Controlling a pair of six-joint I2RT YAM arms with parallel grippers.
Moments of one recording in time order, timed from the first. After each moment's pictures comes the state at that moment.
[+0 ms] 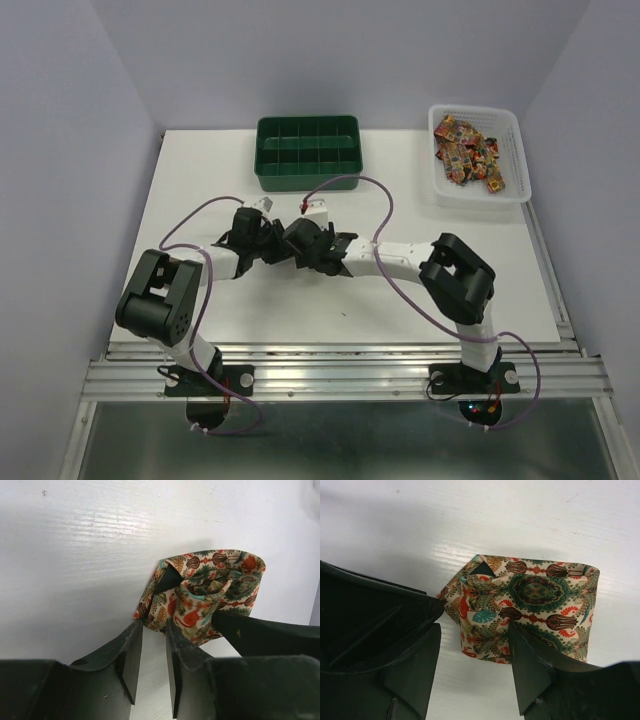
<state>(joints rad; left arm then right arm) -0.34 1.58 0.63 0.23 0.34 -0.70 1.01 2.01 1.41 -0.30 0.55 0.63</state>
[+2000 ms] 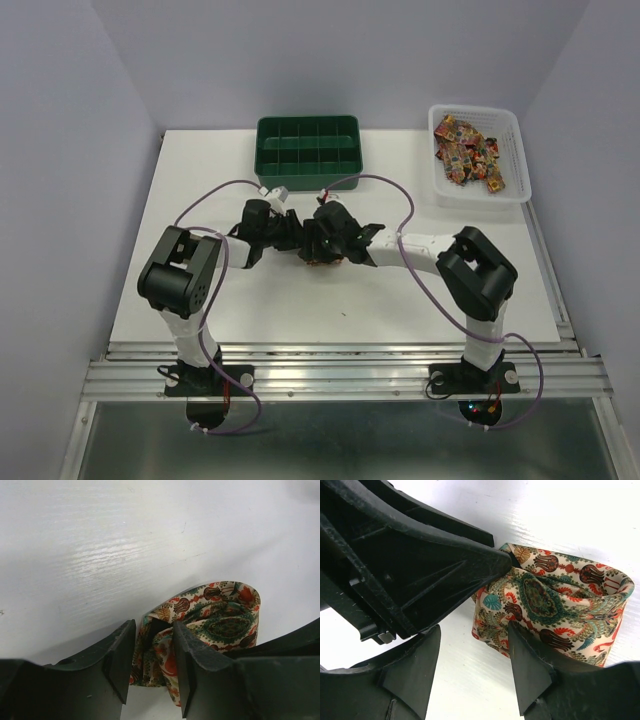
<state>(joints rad) -0.35 1.78 0.73 0.46 0.42 -0.52 0.84 1.90 1.23 -0.07 0.08 0.69</state>
